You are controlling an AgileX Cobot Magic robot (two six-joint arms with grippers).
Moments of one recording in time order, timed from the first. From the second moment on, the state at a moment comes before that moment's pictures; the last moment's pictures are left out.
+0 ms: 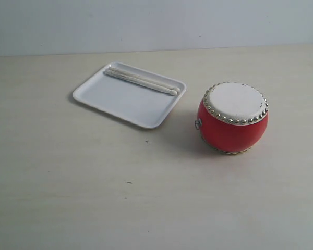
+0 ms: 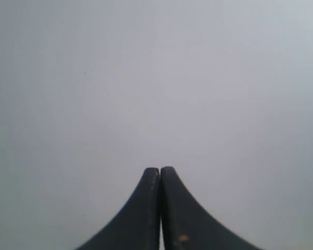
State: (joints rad) left arm -0.06 0.00 0.00 -0.23 0.37 0.18; right arm 0.02 0.48 -0.60 1.10 0.02 -0.99
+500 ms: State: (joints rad) left arm -0.06 0.00 0.00 -0.23 0.37 0.18; right arm 0.02 0.42 -0.55 1.07 0.01 -0.87
